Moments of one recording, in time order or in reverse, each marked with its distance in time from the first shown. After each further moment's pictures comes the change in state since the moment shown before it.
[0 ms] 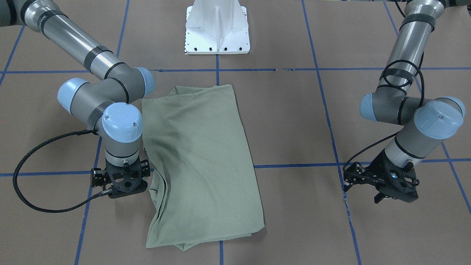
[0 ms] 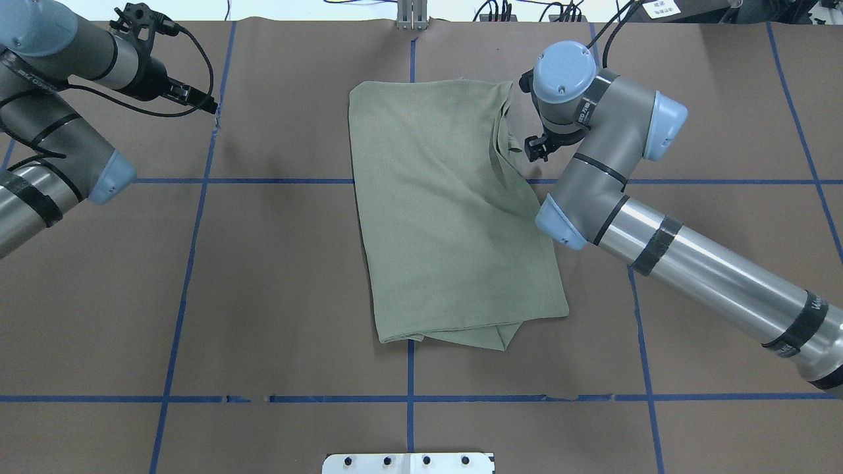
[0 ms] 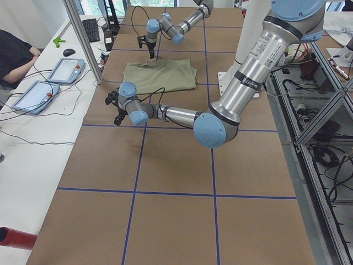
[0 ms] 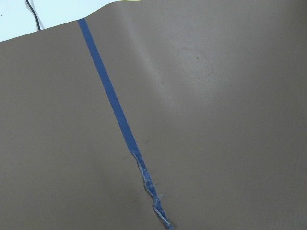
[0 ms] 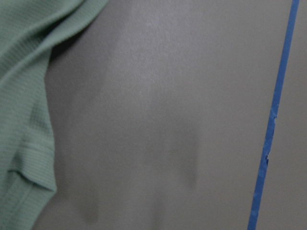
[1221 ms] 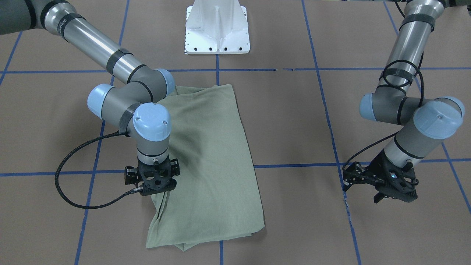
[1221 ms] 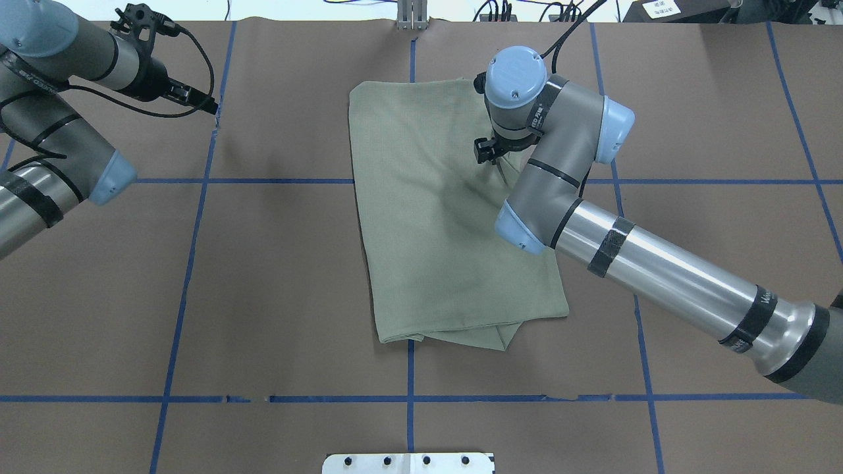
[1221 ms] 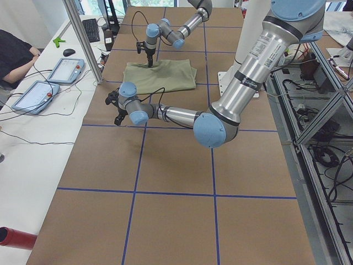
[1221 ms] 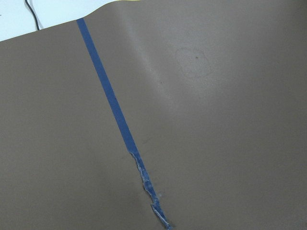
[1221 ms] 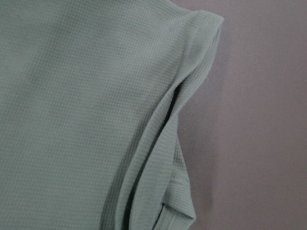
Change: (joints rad) left arm 0.001 0.000 0.000 0.000 0.000 0.000; right arm -0.053 0.076 -0.116 0.081 0.023 0.082
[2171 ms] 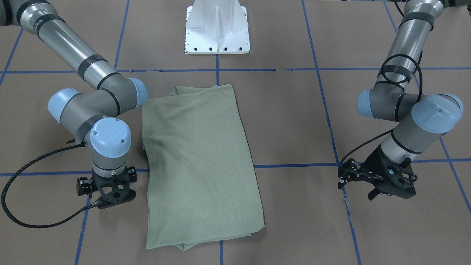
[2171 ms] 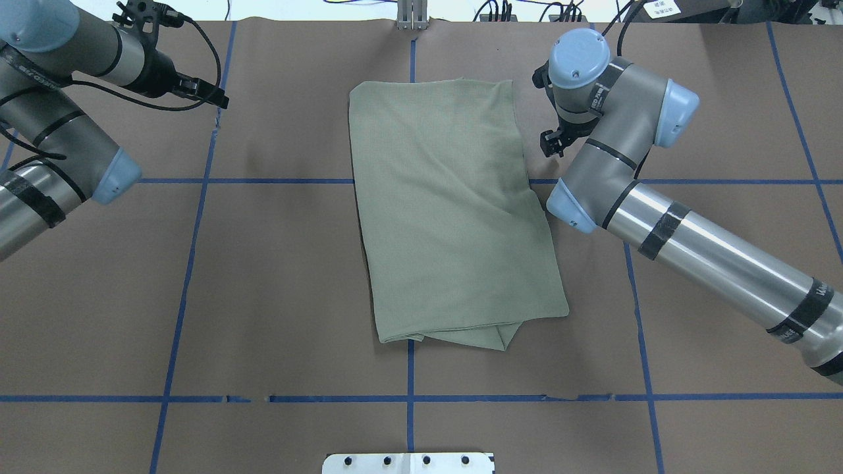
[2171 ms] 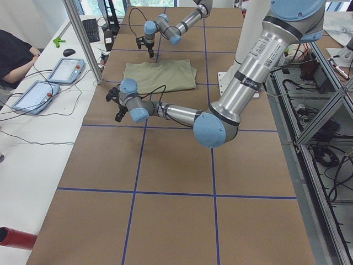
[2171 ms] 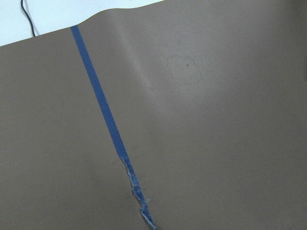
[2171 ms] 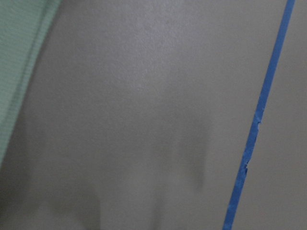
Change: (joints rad) left arm 0.017 0.014 -0.094 0.009 -0.022 -0.160; right arm 0.098 -0.108 0.067 -0.050 0.035 -0.185
